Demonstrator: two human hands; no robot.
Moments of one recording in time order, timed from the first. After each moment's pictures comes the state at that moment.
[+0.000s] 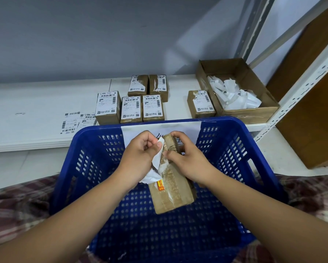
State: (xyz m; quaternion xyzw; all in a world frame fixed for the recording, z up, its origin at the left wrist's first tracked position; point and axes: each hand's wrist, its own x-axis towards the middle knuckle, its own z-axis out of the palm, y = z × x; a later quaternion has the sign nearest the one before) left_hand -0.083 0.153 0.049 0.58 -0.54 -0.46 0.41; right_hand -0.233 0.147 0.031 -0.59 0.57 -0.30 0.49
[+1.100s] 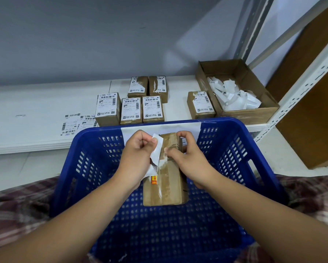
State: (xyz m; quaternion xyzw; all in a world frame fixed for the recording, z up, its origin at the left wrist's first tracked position) left_hand -0.087 0.149 0.047 0.59 -0.47 -0.46 0.47; right_hand -0.230 0.145 0.026 -0.51 0.57 -0.35 0.54
